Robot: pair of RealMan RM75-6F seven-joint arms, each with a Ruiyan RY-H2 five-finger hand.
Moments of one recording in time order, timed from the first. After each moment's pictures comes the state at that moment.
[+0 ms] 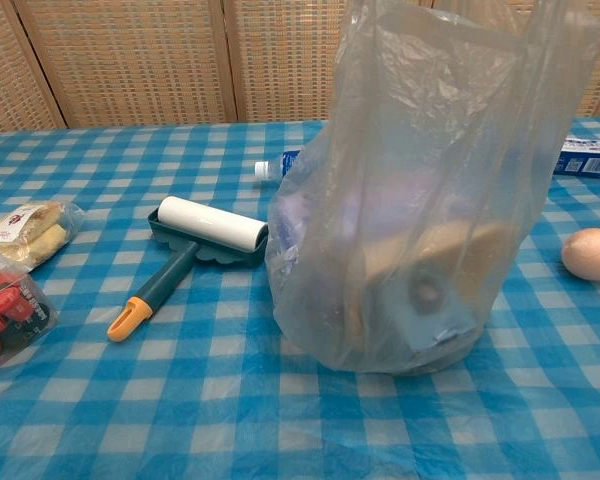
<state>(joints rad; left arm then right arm) -0.05 -1.11 -0.03 -1.67 1.56 1.57 -0.02 0.03 -1.20 0.06 -1.61 -1.58 1.59 -0.22</state>
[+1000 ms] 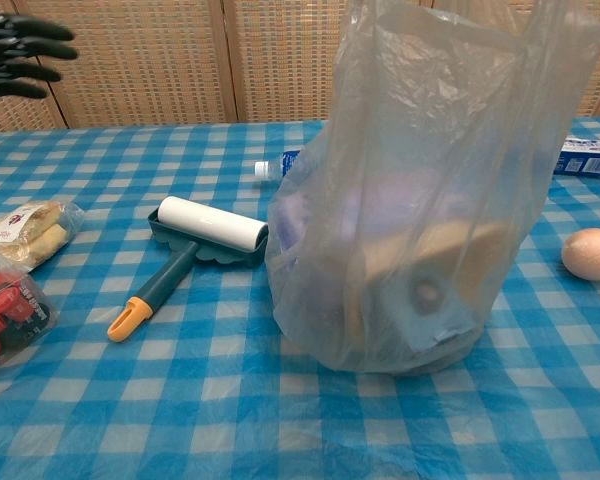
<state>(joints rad) -0.49 -1.00 -0.15 -1.84 1.57 1.03 -0.70 0.05 -1.20 0.11 -1.59 -1.44 1.51 -0.24</state>
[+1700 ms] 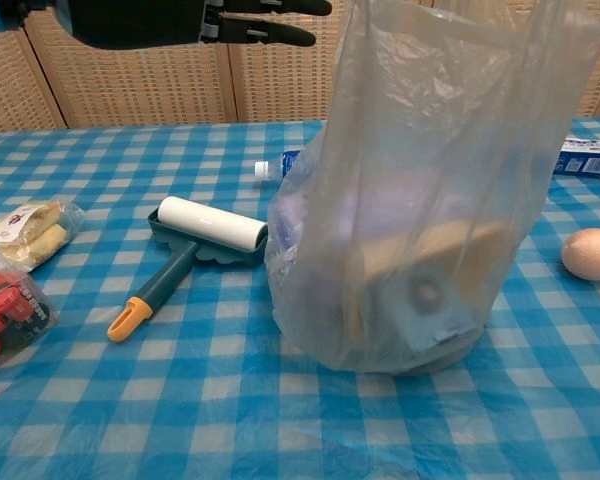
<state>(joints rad) -0.92 -1.09 -0.28 -1.86 1.57 0.75 -1.25 0.07 -1.22 0.13 -1.53 -1.35 1.46 -0.23</state>
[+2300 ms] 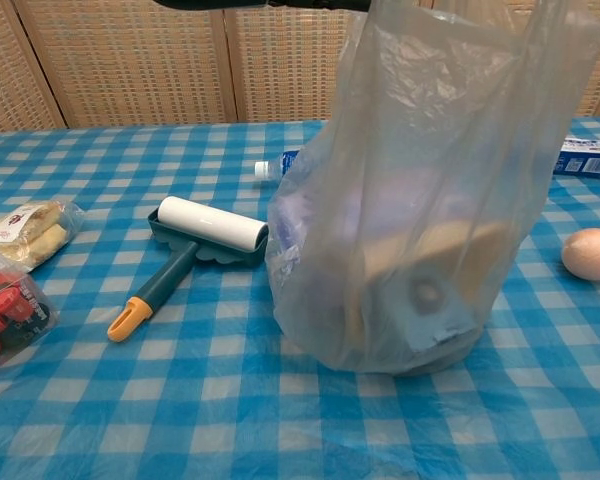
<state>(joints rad) -1.03 -1.13 -0.35 -1.86 1.43 0.68 -1.29 0.08 -1.22 0.13 -1.53 -1.33 1.44 -0.23</state>
